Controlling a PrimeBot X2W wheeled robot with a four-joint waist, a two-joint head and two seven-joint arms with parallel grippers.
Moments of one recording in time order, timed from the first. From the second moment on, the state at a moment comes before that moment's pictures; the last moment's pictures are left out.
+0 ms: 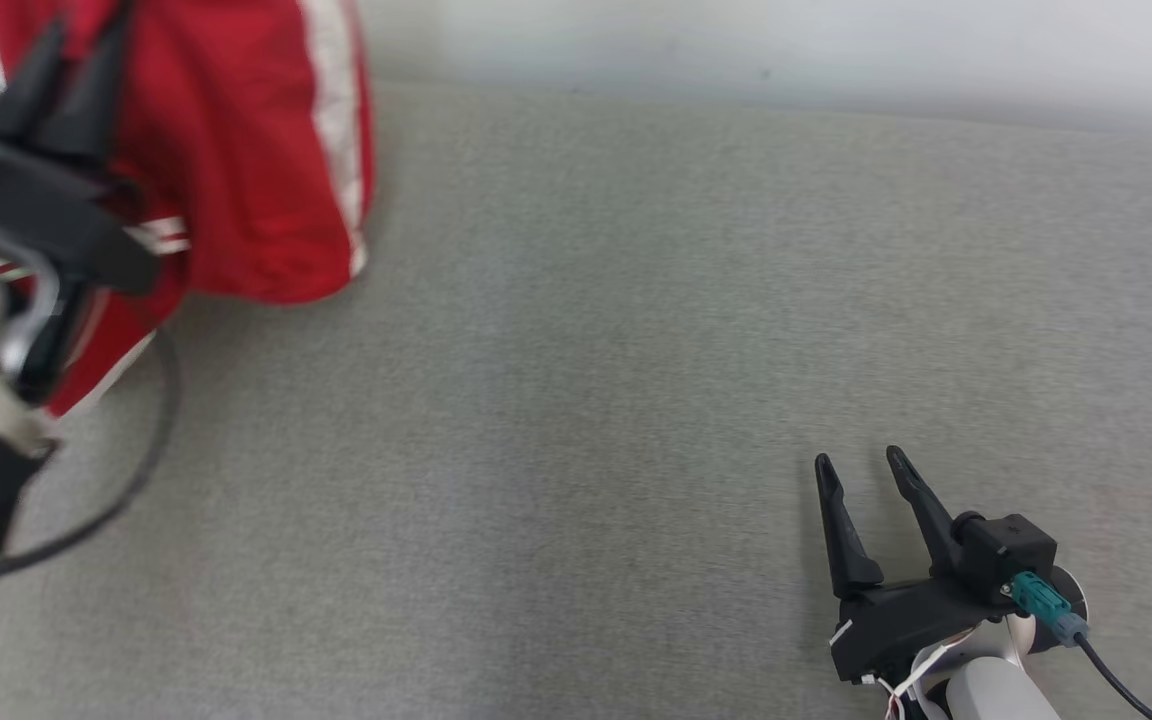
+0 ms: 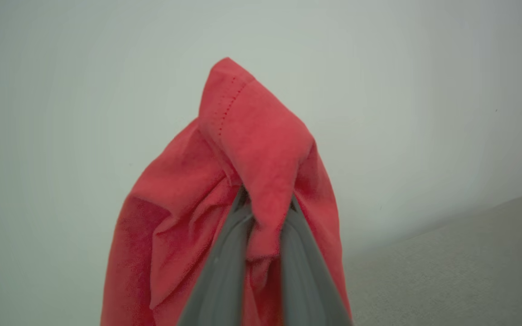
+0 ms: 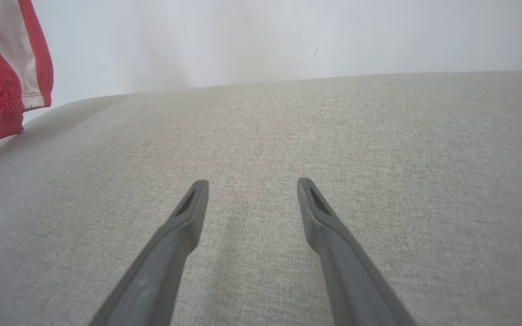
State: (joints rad) left arm -1.11 0.47 -0.52 0.51 -0.53 -0.13 -0.26; right arm -0.27 -0.12 0.26 0.37 0.18 0.13 -0.26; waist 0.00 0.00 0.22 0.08
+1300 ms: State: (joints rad) left arm -0.51 0.10 -0.29 0.45 -0.31 -0.12 -0.26; right arm -0.21 -0.10 0.22 0.37 0.20 0.13 -0.26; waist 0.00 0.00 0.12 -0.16
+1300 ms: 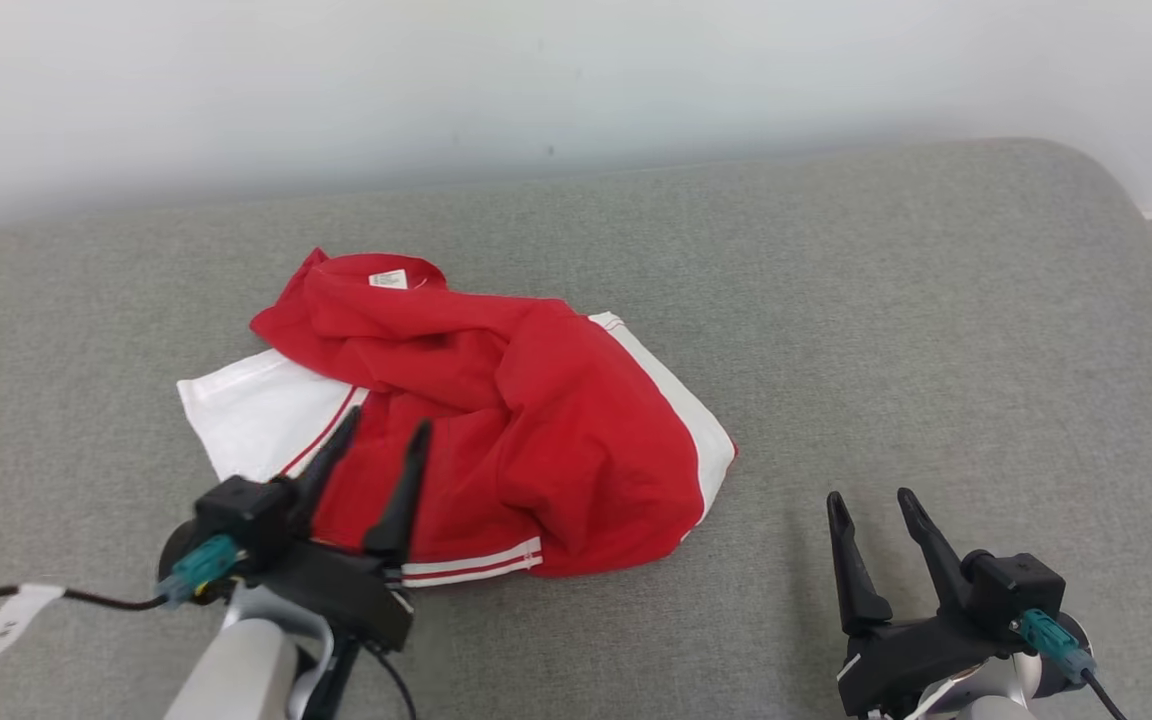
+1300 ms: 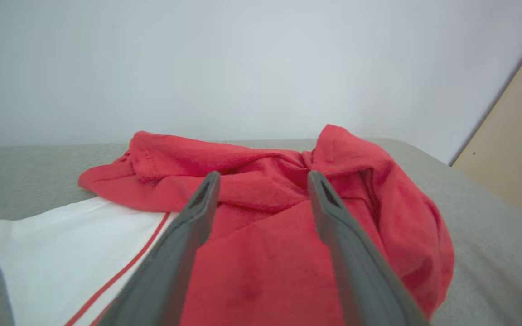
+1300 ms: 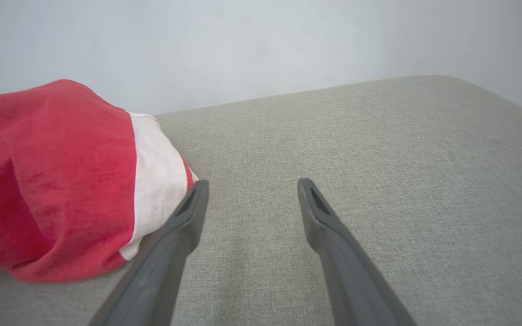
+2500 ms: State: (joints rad) left arm -0.66 0.11 -0.17 0.81 -0.20 -0.13 -0.26; right arm -0.26 -0.09 0.21 0.36 0.21 0.13 -0.26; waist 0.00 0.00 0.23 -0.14
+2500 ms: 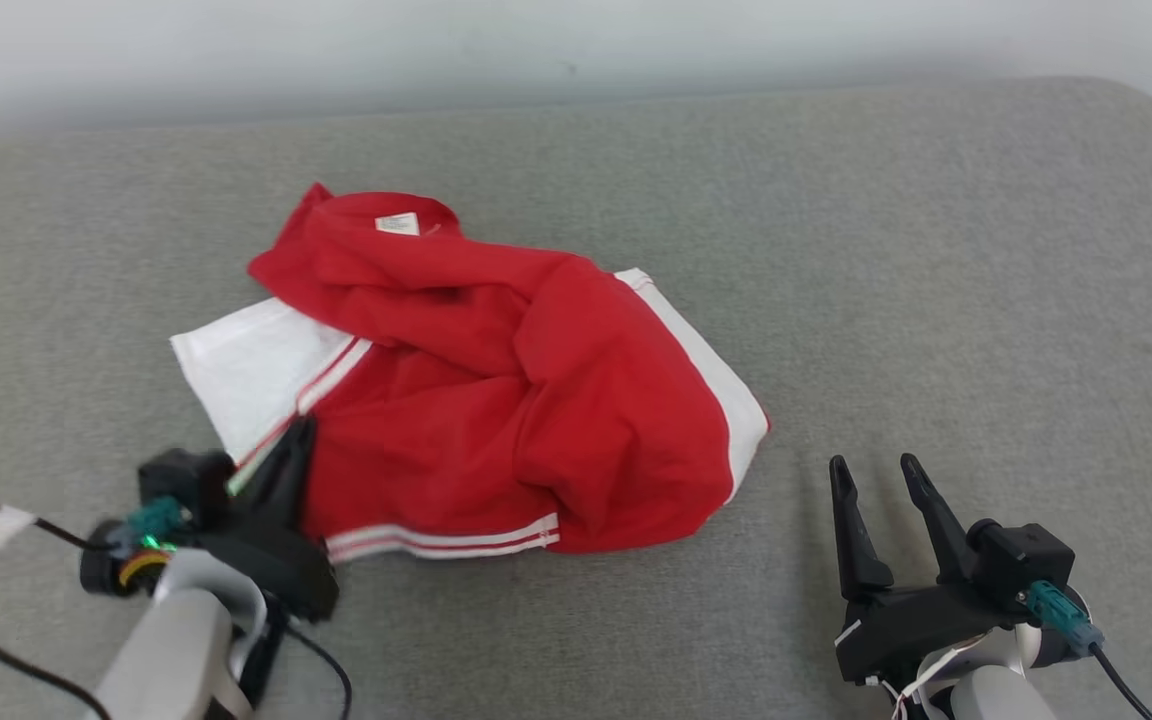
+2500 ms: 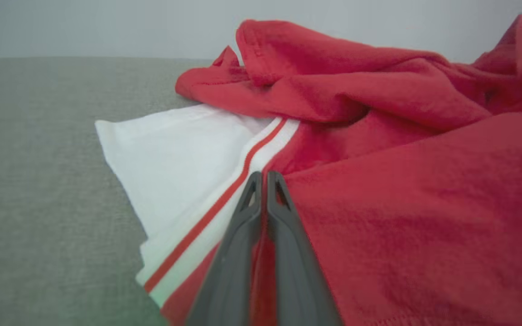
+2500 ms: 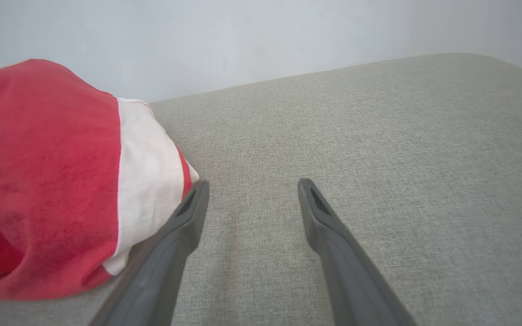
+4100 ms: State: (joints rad) left arm -0.57 0.27 0.08 0.70 -0.23 -0.11 -0.26; right arm -0.20 -0.08 0.19 0.38 0.22 0.13 -0.26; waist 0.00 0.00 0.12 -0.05
